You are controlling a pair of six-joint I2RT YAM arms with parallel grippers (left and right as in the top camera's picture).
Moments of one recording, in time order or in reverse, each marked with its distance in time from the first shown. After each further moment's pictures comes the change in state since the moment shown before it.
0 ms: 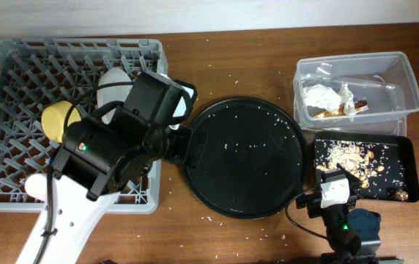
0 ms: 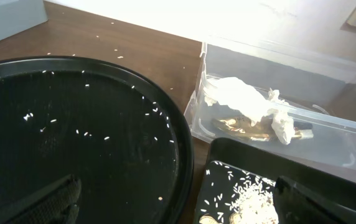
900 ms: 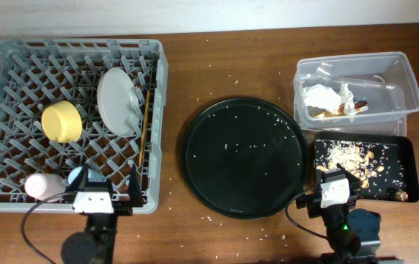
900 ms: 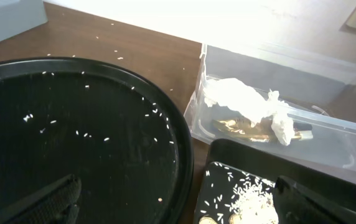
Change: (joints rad) left arm 0.467 -1.337 -1.566 1.191 -0.044 0.193; right arm 0.000 0.000 -0.002 0.007 0.000 -0.001
